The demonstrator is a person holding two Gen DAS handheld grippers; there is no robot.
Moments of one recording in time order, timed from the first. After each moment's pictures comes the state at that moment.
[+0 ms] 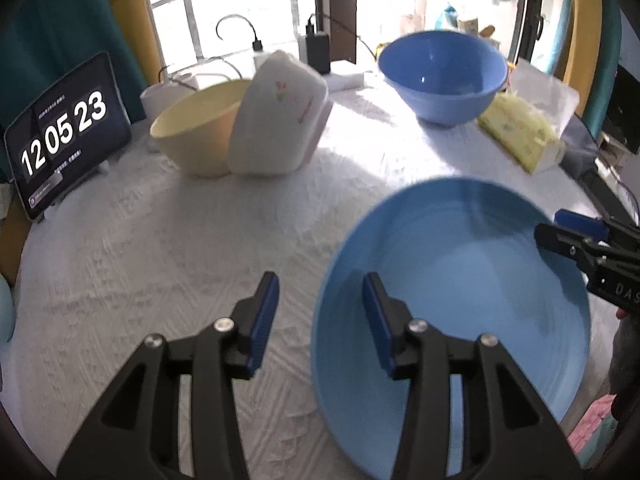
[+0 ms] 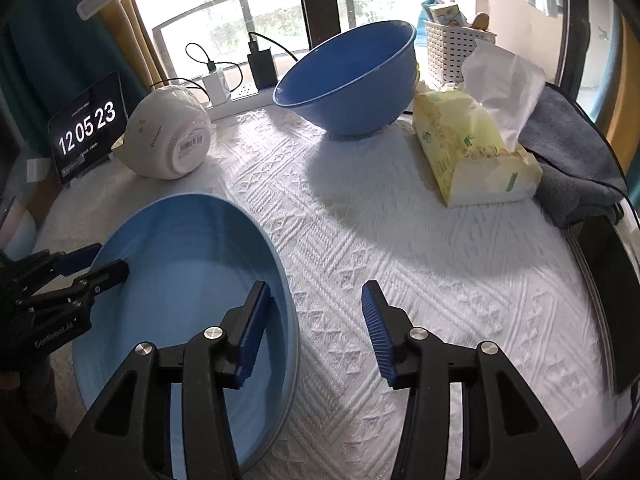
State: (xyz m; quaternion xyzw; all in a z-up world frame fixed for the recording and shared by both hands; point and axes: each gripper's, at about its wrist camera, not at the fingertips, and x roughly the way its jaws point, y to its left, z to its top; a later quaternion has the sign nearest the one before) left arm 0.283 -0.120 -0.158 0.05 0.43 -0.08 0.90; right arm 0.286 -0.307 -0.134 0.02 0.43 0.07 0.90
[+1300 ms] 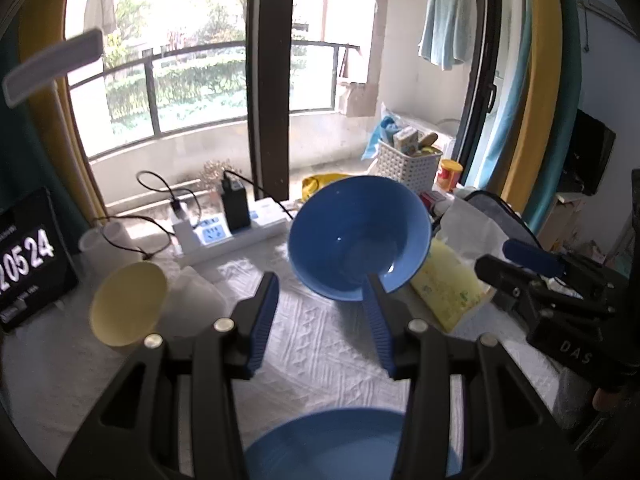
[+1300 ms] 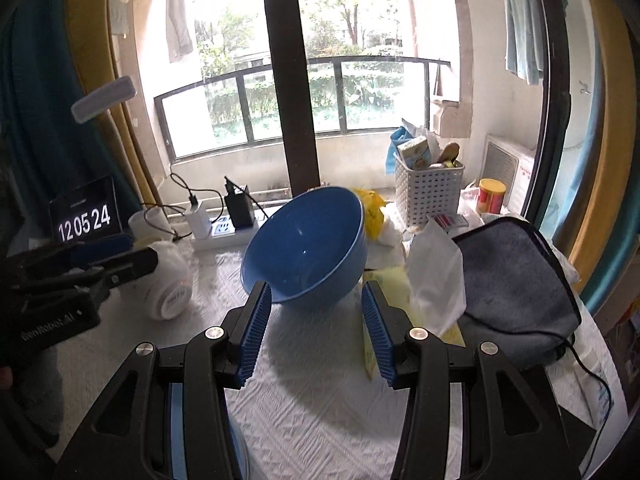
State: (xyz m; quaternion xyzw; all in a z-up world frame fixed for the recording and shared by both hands) left arm 0.363 -0.196 -0.046 0.02 0.32 -0.17 0.93; right arm 0.336 -0.355 -0.030 0.02 0.30 0.06 0.95
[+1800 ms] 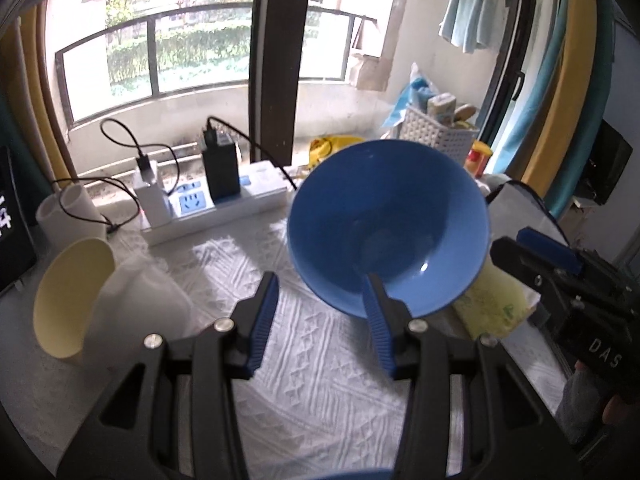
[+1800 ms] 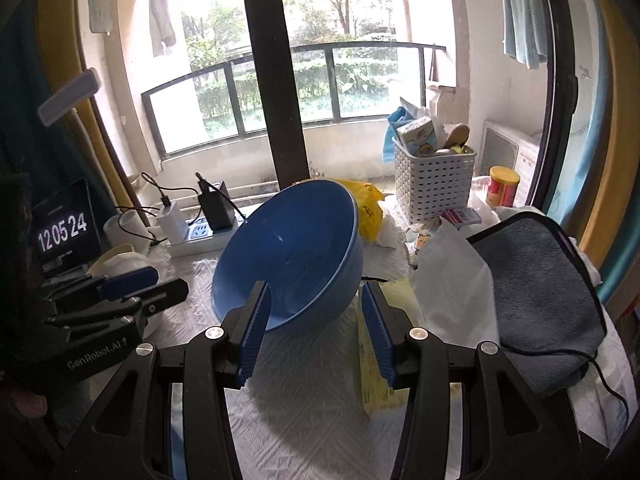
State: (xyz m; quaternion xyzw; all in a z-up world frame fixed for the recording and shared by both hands) left arm 0.428 -0.212 -0.102 -0.01 0.39 -0.15 0.91; right arm 0.397 -0.360 -0.060 0.04 0.32 0.05 0.95
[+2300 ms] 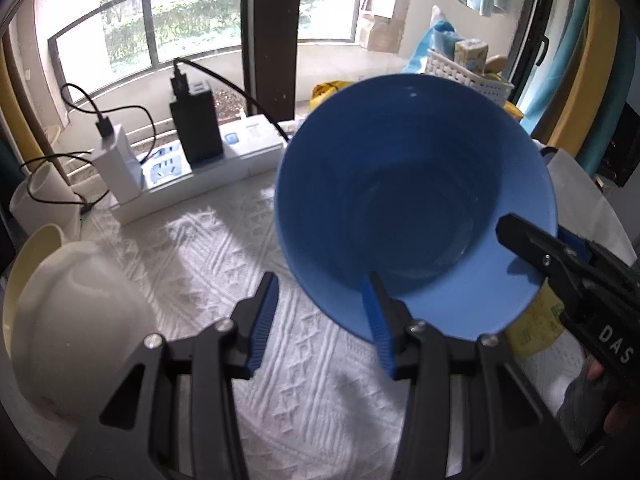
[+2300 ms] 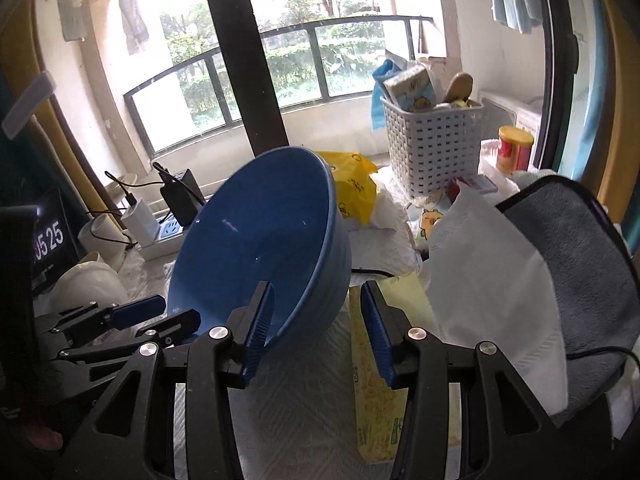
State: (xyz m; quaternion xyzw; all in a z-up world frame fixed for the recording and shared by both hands) left arm 0.464 -0.237 -0.147 0.02 0.45 -0.14 0.88; right arm 0.438 -0.378 -0.100 0.07 0.35 0.04 0.93
